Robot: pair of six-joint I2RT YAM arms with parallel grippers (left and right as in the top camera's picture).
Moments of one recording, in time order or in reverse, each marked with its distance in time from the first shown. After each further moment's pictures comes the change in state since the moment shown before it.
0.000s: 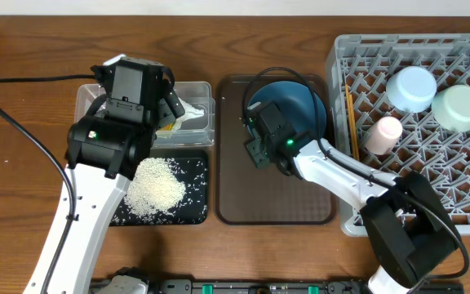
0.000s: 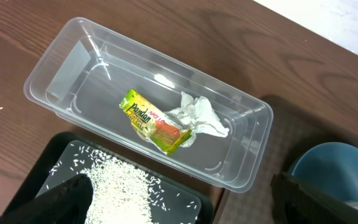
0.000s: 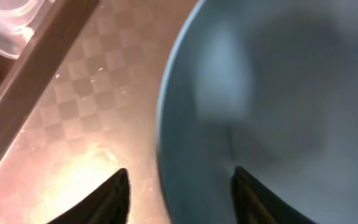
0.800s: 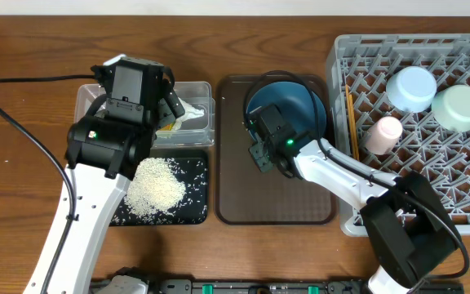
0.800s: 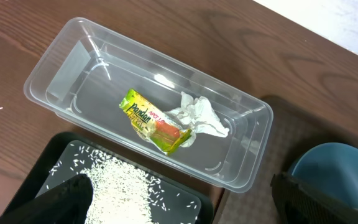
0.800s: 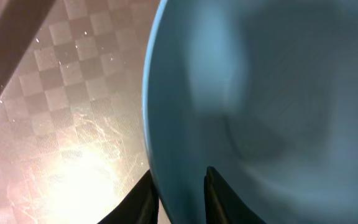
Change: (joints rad) left arm 0.000 0.000 0.000 0.000 0.000 0.000; right arm 0.000 0.000 0.000 -0.080 0.006 -0.011
